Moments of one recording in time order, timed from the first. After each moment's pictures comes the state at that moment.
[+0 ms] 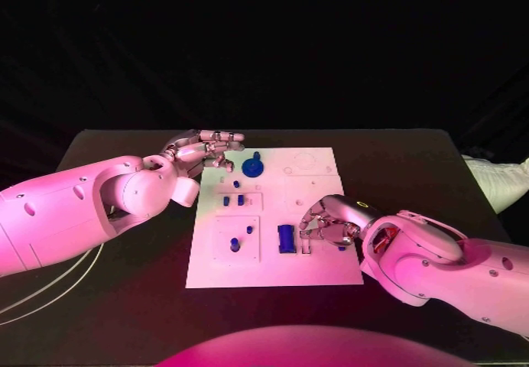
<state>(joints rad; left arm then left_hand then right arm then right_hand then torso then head) 1.18 -0.86 -0.01 1.50 0.01 -0.12 0.20 1.42 -0.10 0.43 -0.02 0.11 0.95 0.20 0.14 0.07 1.01 0.13 0.31 0.16 1.22 0.03 1.07 0.67 0.16 1.20 0.12 0.55 0.93 1.00 -1.01 -0.05 1.95 -1.45 -0.40 -0.43 1.43 0.10 -0.05 -0.01 0.17 1.00 0.11 0.20 0.27 1.29 0.02 0.89 1.06 1.47 -0.06 1.36 1.30 0.08 1.38 0.05 1.40 1.20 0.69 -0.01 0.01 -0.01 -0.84</state>
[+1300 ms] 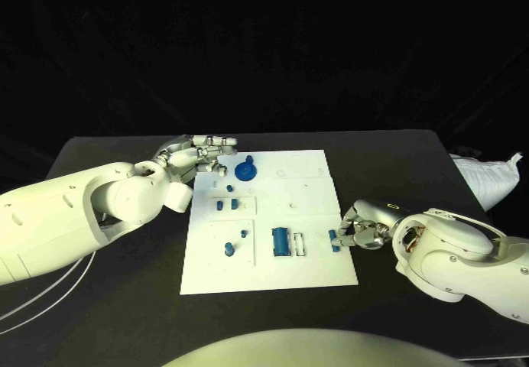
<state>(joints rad) 1.18 -0.86 -0.01 1.50 0.01 -0.11 0.20 1.42 -0.10 0.43 -0.02 0.11 0.95 0.20 0.14 0.07 1.01 0.12 0.31 0.16 1.22 0.03 1.07 0.67 0.16 1.20 0.12 0.55 0.93 1.01 -1.13 -0.06 1.93 -1.50 -0.26 -0.56 1.26 0.01 -0.12 0.16 0.29 1.07 0.09 0.16 0.24 1.33 0.01 0.94 1.09 1.47 -0.05 1.39 1.31 0.08 1.41 0.05 1.42 1.26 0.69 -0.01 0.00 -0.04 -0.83</state>
